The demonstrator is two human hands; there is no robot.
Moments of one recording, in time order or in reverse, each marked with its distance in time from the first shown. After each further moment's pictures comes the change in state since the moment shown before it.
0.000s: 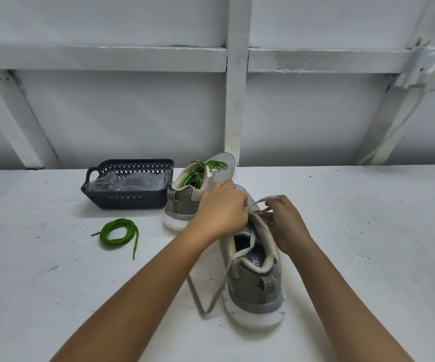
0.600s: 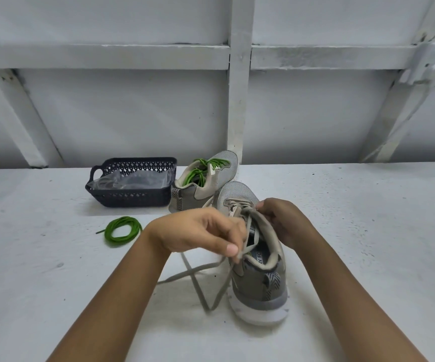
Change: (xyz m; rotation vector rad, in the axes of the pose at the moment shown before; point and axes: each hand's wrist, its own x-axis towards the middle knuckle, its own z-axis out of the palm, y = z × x) left_hand -0.054 -0.044 -0.024 -1.224 -0.654 0.541; right_hand 0.008 0.001 -0.001 -0.064 -0.172 0.115
